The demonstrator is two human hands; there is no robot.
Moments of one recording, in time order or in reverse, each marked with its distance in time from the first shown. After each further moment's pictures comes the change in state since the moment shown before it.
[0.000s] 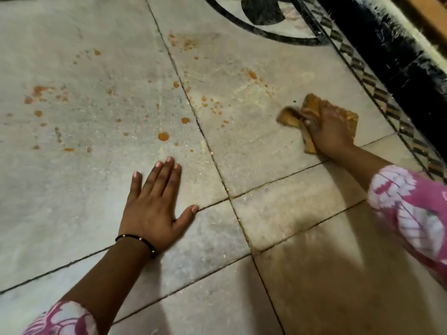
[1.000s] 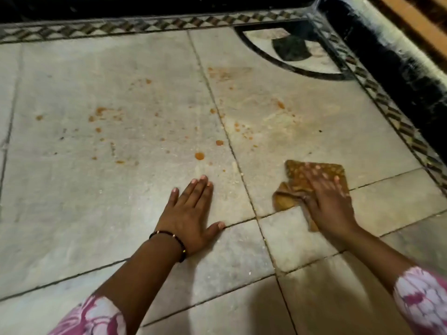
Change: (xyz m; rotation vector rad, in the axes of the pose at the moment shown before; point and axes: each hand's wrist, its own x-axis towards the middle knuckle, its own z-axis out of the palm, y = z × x) left_hand 0.009 -0.008 -0.018 -0.031 -0.194 0.000; right_hand -0.115 -0.051 0.009 -0.002 -0.106 -0.317
